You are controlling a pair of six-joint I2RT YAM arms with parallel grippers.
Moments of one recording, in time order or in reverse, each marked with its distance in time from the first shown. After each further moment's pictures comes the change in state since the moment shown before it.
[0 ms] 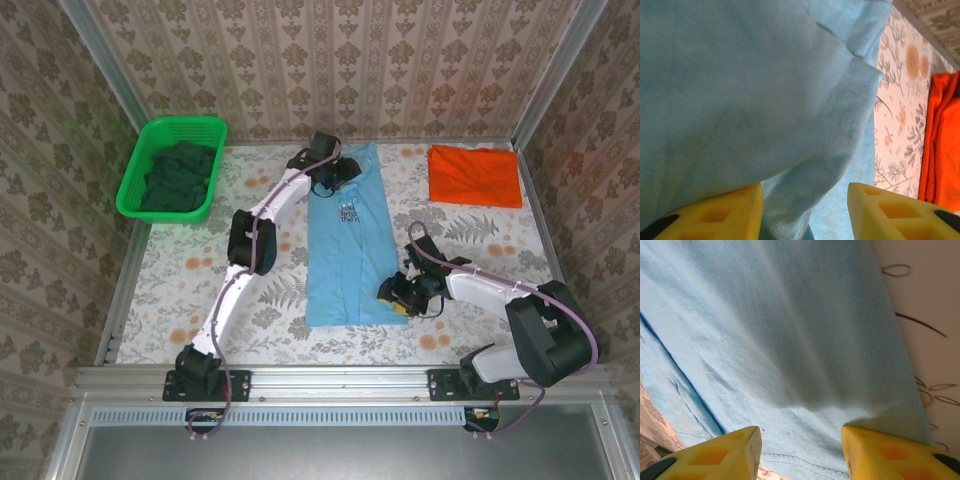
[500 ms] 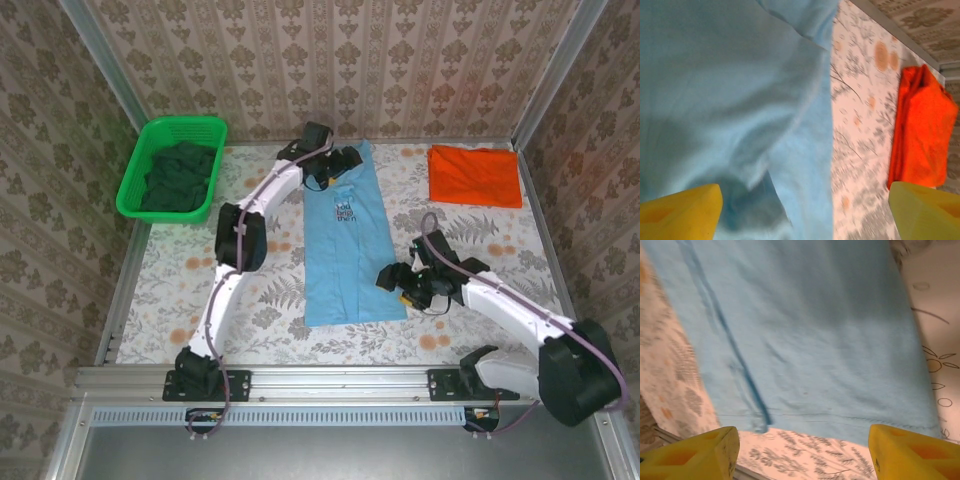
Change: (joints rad) left arm 0.005 -0.246 -0.241 -0.010 0.047 0.018; right arm 0.005 -0.240 0.063 -0.126 0.058 0.018
